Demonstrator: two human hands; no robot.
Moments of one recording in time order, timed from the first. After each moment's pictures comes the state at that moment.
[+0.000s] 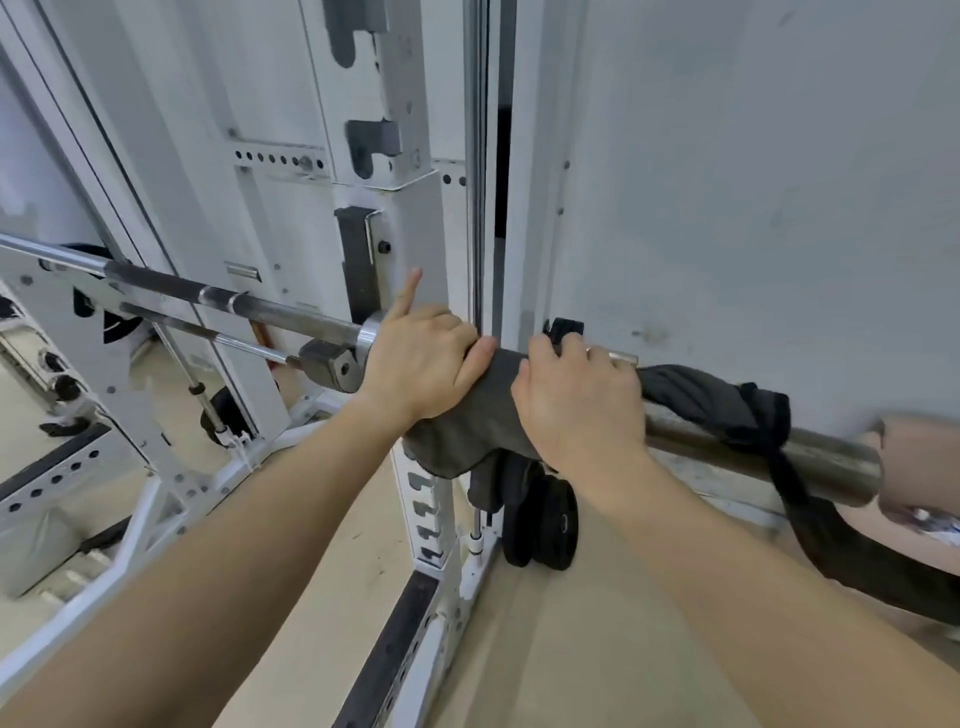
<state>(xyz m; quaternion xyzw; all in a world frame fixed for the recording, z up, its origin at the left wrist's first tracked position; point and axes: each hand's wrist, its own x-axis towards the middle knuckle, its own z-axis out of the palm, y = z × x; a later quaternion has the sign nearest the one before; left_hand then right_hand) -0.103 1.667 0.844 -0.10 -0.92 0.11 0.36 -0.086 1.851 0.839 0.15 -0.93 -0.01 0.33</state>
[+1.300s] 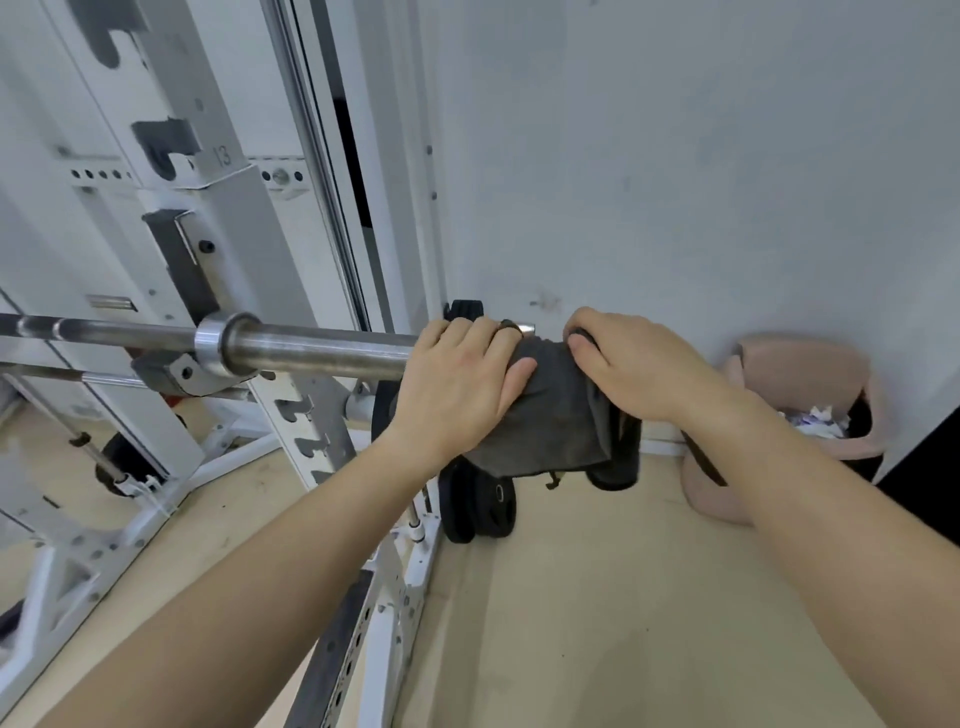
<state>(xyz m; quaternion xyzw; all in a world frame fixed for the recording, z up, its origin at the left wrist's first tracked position) -0.064 1.851 0.830 -0.21 -0.90 0.04 0.37 -0.071 2.063 0.872 0.19 -0.97 0.12 0.09</state>
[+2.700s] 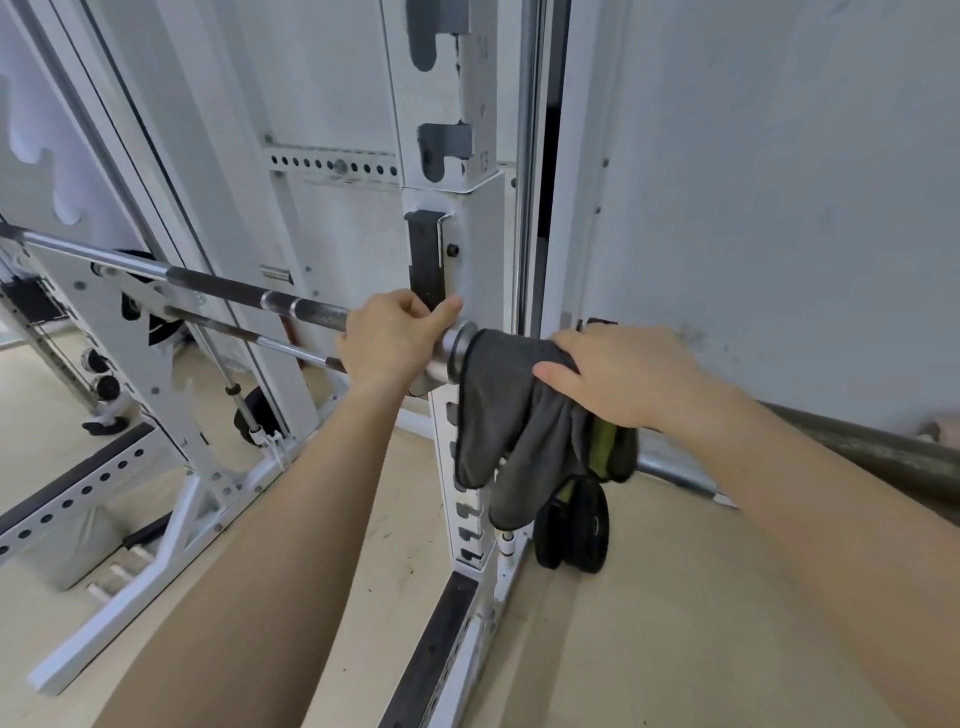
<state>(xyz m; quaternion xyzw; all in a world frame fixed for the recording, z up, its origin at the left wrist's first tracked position) -0.094 1.591 0.861 0.23 -0.87 -0.34 0.26 -0.119 1.832 0.882 0.34 -0.93 -0.03 0.11</state>
